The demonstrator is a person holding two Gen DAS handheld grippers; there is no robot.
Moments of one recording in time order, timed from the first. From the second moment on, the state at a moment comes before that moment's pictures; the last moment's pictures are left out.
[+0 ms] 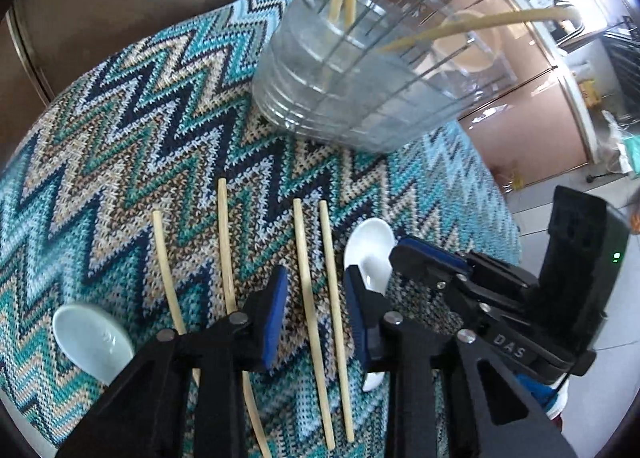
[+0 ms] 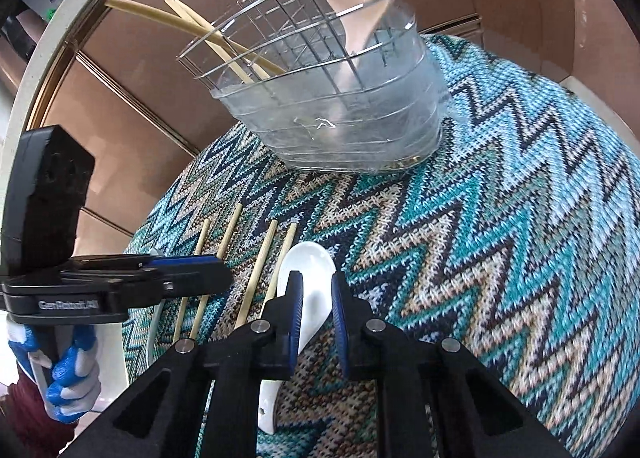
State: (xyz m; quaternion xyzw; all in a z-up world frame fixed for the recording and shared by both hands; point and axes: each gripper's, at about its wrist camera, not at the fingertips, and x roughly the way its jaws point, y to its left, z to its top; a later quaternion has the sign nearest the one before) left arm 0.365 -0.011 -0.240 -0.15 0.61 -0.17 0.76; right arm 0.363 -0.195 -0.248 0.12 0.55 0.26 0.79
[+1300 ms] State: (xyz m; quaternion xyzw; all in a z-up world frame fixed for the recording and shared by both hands) left arm 0.353 -0.046 -0.245 -0.13 0.56 -0.13 0.81; right arm 0.358 -0.152 -0.242 -0.02 0.54 0.28 0.79
